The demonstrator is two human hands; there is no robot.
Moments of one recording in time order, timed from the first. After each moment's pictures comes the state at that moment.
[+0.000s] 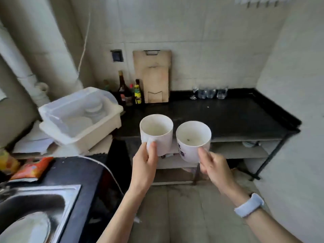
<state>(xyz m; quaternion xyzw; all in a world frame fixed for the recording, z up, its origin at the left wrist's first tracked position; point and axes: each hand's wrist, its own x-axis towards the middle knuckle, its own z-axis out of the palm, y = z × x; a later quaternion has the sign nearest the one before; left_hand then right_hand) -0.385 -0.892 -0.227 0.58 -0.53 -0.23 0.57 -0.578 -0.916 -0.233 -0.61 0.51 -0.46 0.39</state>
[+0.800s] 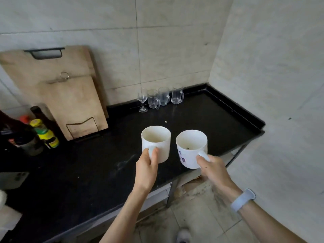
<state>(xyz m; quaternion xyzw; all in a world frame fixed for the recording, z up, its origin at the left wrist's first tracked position) -0.489 -1.326 -0.301 0.51 -0.61 -0.43 0.43 -0.677 -1.270 -0.278 -0.39 0.72 -0.45 0.36</state>
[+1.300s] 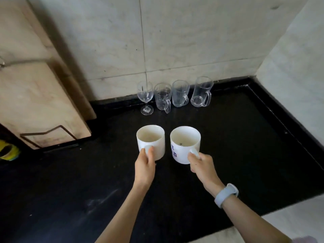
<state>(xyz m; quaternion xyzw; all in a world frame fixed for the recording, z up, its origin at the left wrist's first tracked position) -0.587 -1.567 -0.422 0.64 -0.45 -0.45 0.42 -0.757 -1.554 -0.395 -0.38 0.68 -0.39 0.50</state>
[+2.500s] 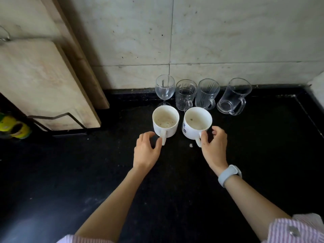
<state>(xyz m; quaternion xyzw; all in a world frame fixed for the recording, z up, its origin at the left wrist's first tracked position) -0.568 -1.645 -0.458 0.74 -0.52 -0.31 0.30 -0.765 -1.675 -0.436 -0.53 0.72 -0.35 0.29</state>
